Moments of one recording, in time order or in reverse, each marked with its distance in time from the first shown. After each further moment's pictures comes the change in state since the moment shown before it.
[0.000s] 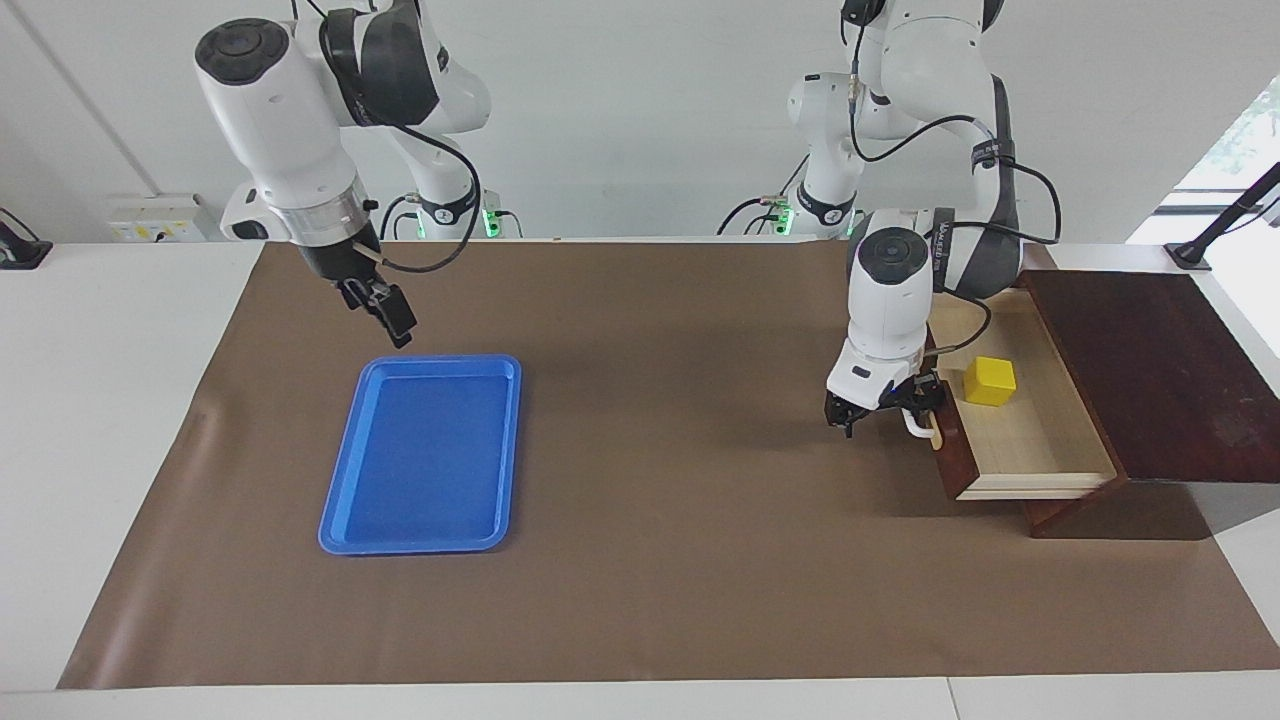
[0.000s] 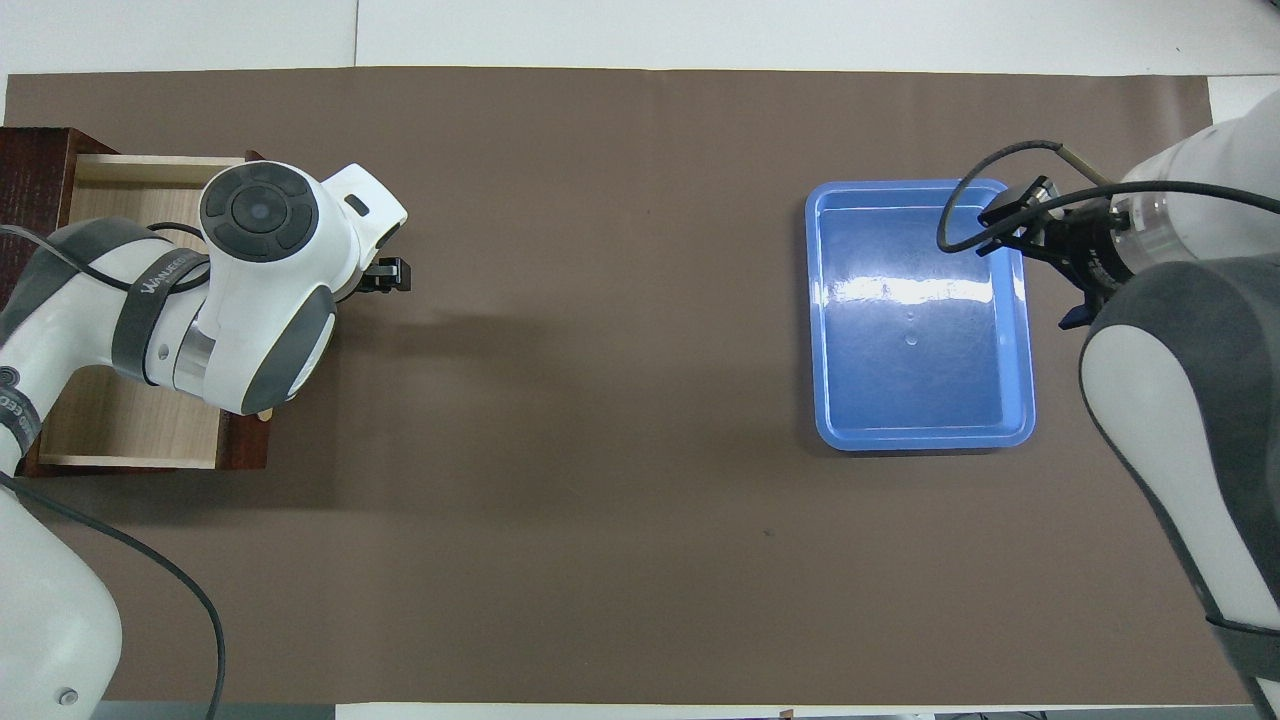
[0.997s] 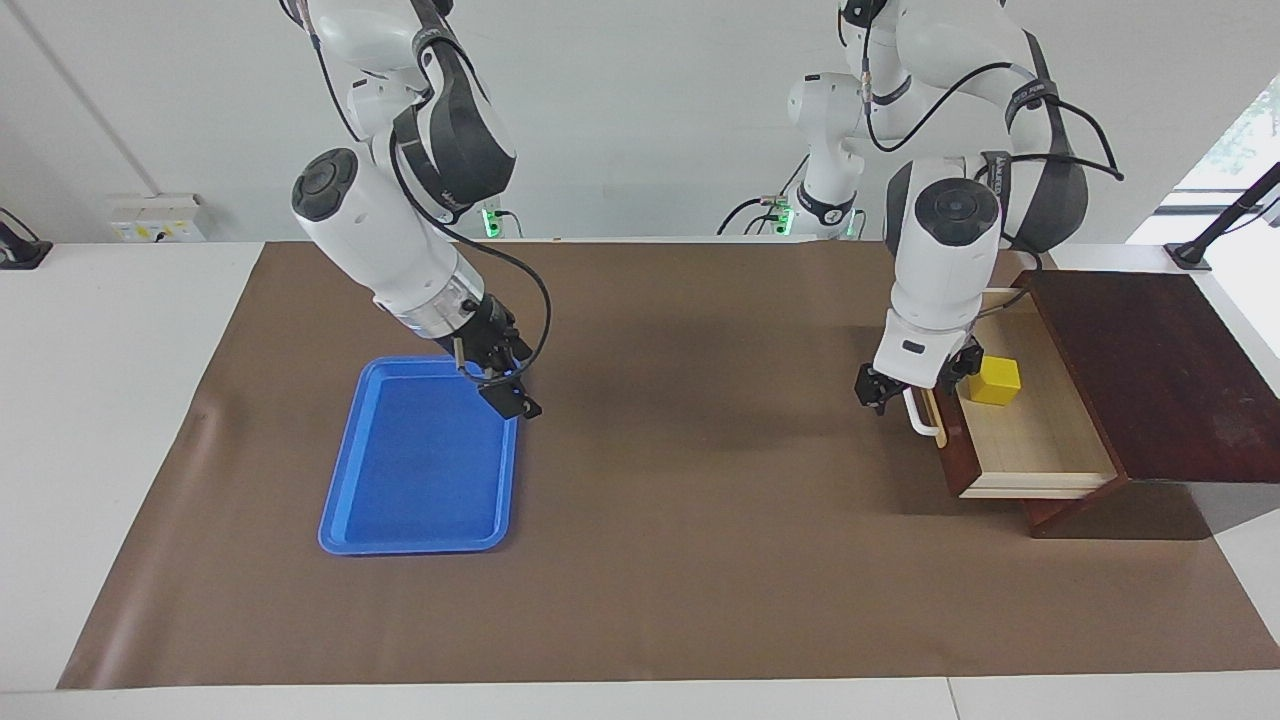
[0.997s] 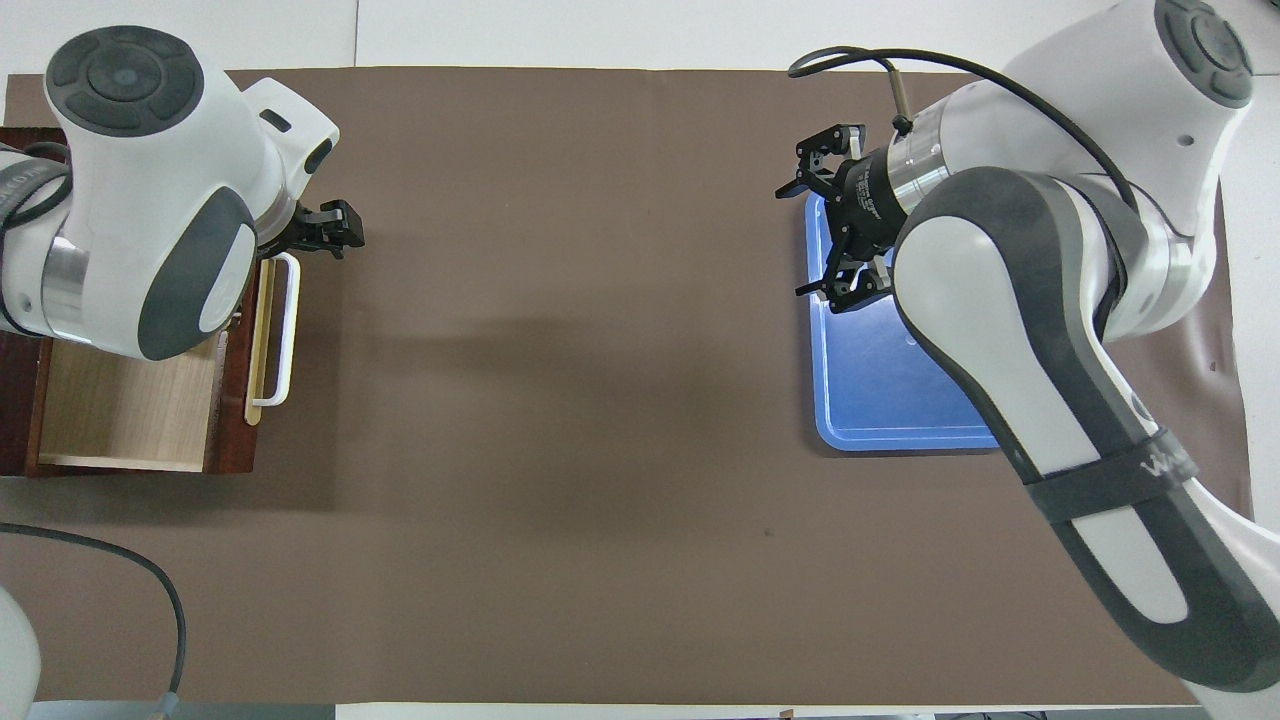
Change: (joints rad) left arm 0.004 0.003 0.012 0.321 -0.087 -0.391 -0.038; right arm 0.156 0.305 0.003 0.267 0.354 0.064 0.597
